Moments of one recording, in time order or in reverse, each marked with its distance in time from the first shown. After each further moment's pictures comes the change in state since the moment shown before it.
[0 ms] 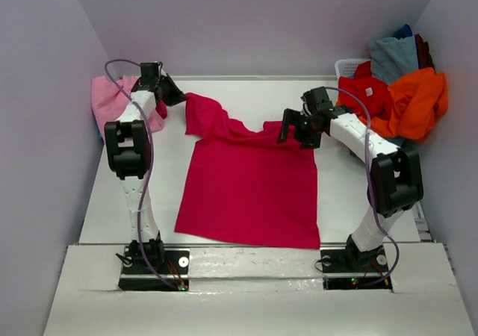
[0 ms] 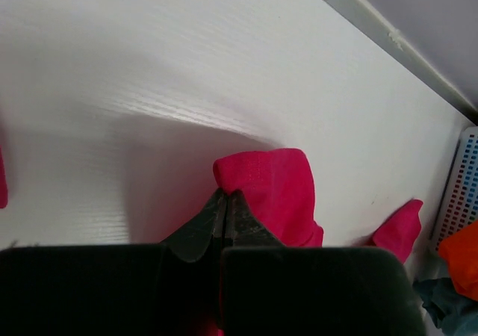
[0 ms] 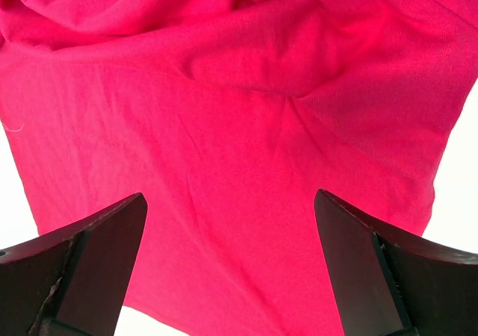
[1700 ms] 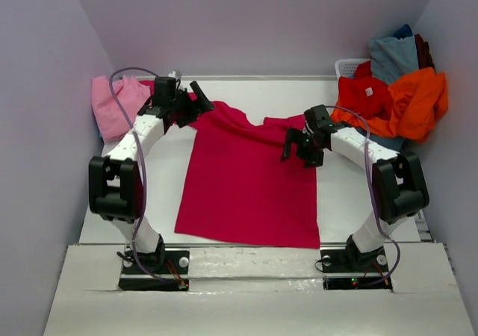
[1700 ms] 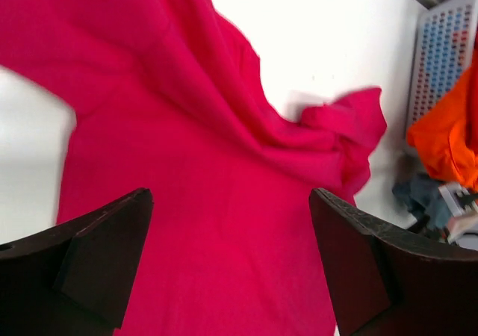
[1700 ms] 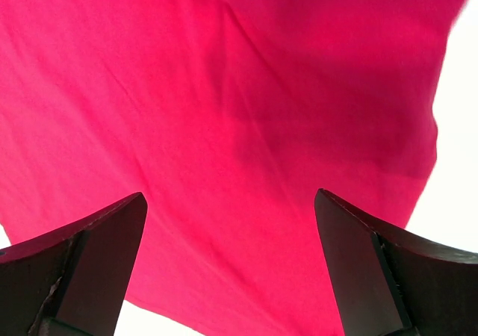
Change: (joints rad) left arm -0.188 -0.481 -0.463 0.033 -0.085 -0.011; right arm 0.007 -0.048 -0.193 0.058 -0.001 0.027
